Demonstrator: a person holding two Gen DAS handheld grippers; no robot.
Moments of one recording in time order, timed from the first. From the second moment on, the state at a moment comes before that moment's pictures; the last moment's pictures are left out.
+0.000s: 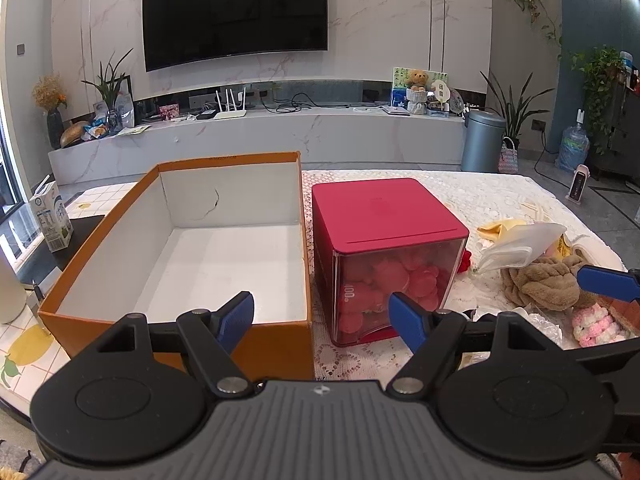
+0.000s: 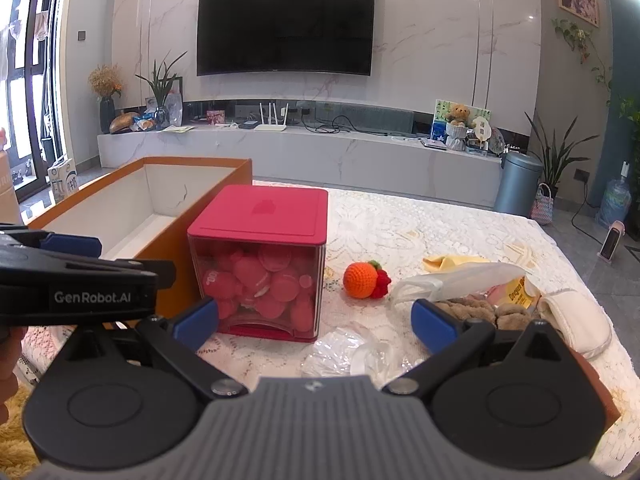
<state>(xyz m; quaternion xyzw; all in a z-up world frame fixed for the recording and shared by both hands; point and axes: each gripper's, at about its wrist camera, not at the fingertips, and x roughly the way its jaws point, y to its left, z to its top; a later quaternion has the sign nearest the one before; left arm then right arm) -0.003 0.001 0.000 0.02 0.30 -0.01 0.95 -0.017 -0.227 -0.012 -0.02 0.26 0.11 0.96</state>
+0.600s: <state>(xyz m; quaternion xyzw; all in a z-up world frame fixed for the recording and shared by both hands) -0.003 0.001 0.000 0.02 0.30 -0.01 0.95 -0.016 -0.227 -0.013 -0.03 0.26 0.11 0.96</state>
